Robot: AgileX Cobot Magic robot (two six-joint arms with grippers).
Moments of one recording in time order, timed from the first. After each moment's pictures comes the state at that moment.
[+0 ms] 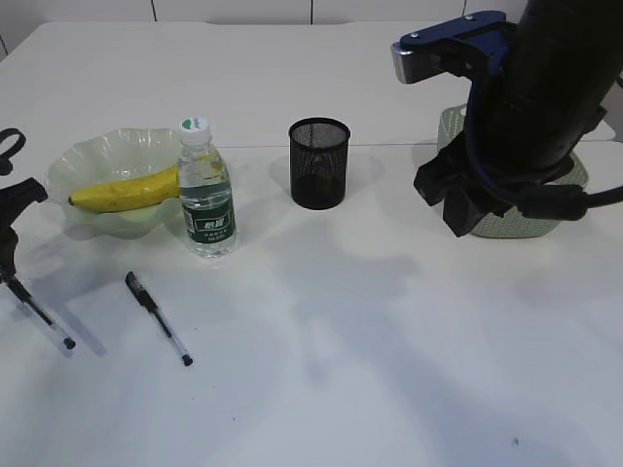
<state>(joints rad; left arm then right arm) -0.08 1.85 -1.11 0.23 0.63 -1.20 0.50 1.61 -1.40 -0.10 1.20 0.05</state>
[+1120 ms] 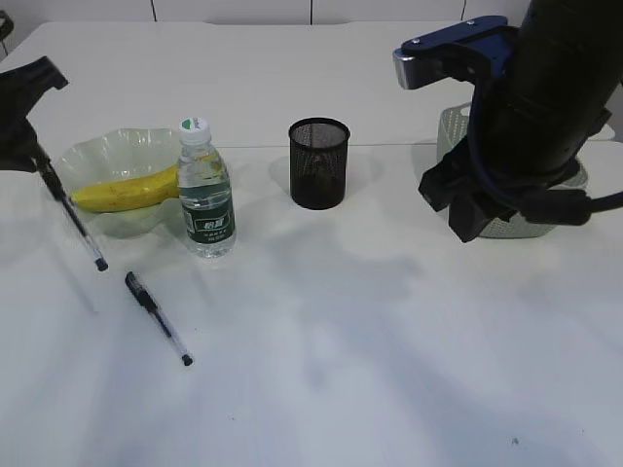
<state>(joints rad) -0.25 1.53 -1.11 0.24 0.55 -1.11 0.50 1.61 -1.40 -0.10 1.22 0.04</state>
